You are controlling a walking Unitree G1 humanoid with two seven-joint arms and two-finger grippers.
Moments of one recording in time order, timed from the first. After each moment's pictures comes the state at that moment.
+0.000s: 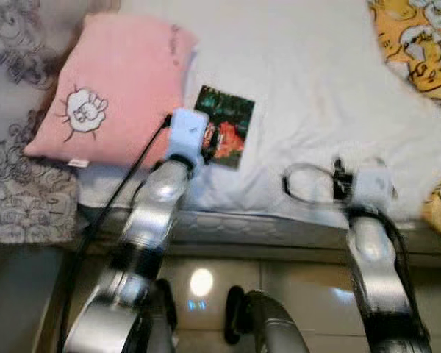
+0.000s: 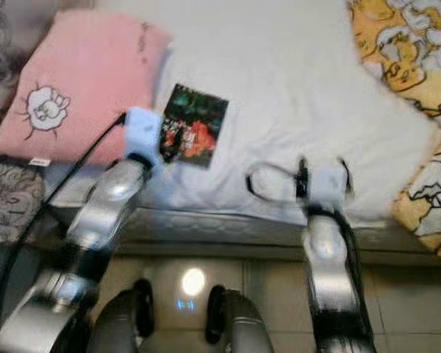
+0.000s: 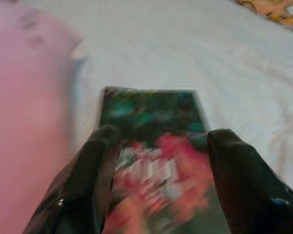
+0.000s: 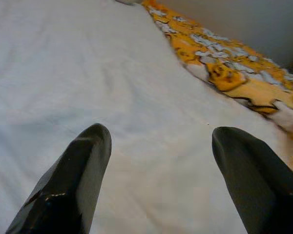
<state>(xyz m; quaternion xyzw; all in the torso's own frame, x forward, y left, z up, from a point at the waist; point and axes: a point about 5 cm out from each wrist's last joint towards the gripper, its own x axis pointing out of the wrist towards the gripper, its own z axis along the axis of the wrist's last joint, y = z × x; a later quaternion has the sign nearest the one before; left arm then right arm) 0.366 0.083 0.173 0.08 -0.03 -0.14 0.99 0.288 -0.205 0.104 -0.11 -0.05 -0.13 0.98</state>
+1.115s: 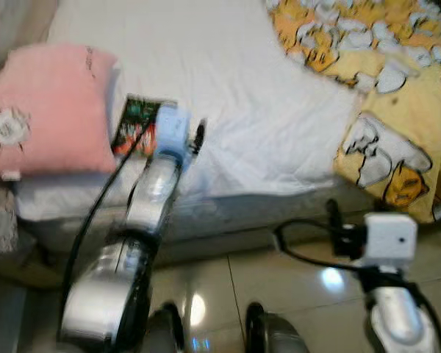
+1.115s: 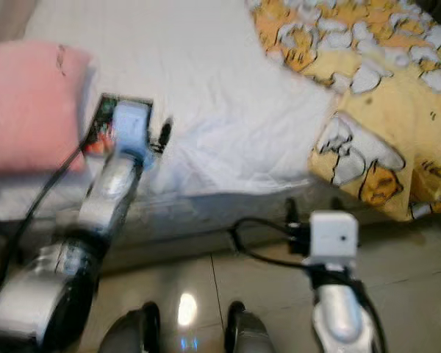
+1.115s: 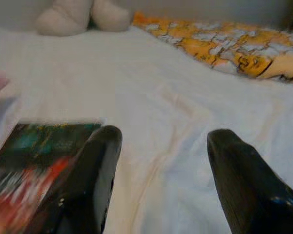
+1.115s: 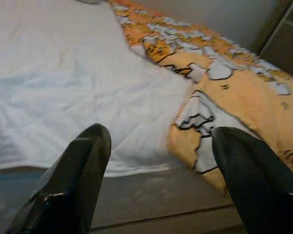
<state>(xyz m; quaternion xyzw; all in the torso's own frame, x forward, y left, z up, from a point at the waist) 0.365 0.126 0.134 0.04 -0.04 -0.09 0.99 0.197 -0.185 0.126 -0.09 -0.01 -0.06 0.99</state>
